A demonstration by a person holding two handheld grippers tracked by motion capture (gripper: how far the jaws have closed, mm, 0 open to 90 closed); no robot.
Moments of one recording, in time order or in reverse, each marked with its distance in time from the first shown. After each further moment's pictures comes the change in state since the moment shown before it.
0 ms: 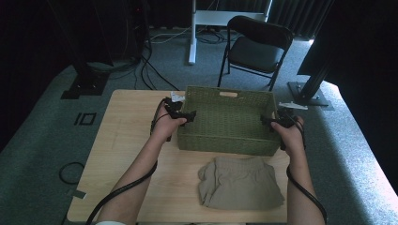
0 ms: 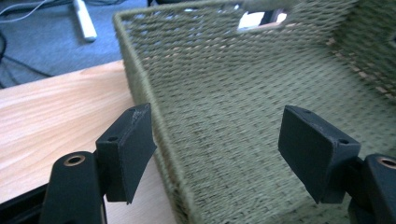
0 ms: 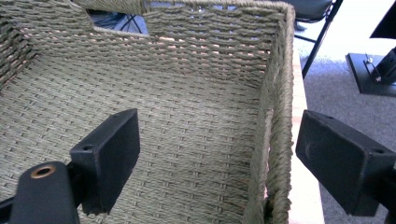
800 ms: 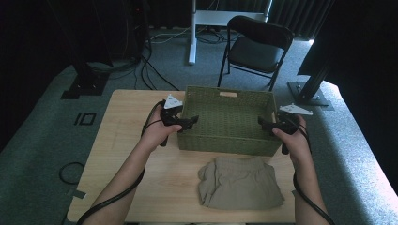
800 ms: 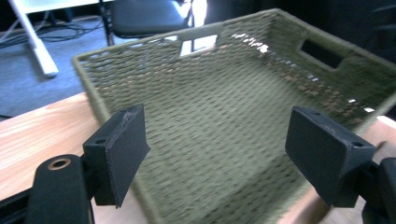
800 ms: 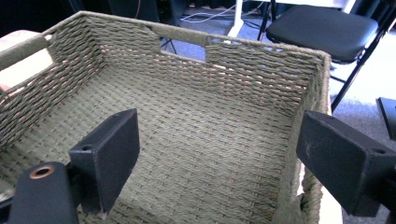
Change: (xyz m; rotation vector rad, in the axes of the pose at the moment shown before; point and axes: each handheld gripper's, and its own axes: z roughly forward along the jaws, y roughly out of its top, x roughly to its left) left arm -0.019 -0.001 -0.052 -0.092 -0.163 0.086; right arm 0.022 -0.001 -0.044 -0.111 0.128 -0.107
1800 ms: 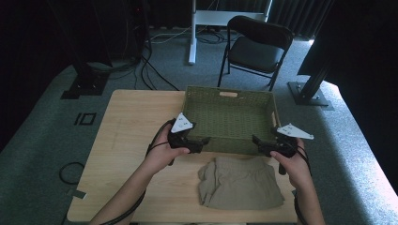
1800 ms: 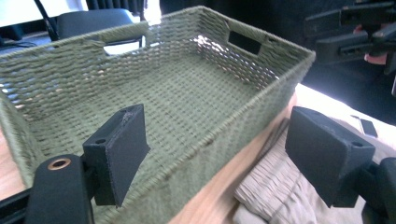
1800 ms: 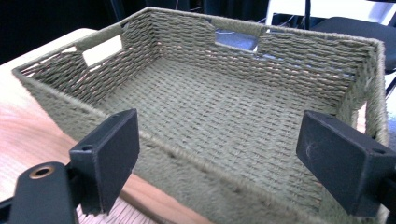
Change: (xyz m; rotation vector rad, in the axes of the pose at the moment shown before) left arm -0.065 -0.027 -0.022 -0.019 -0.124 0.105; right arm 0.042 -0.041 -0.046 -0.061 0.109 -0.040
